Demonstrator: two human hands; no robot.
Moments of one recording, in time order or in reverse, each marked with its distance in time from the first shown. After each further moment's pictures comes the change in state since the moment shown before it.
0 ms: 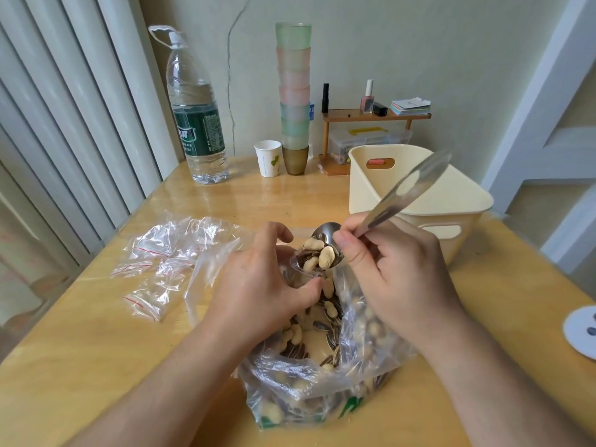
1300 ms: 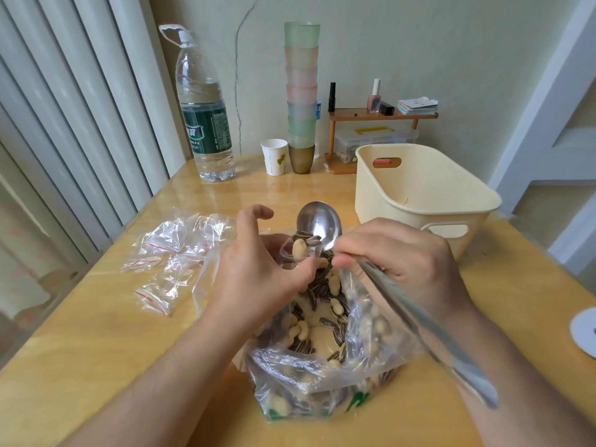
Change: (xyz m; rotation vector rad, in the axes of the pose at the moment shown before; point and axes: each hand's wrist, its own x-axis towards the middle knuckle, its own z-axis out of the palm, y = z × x) left_hand 0.001 0.002 -0.008 -0.247 0.104 -0.125; right_hand 0.000 0.003 -0.006 0.084 -0.113 -0.212
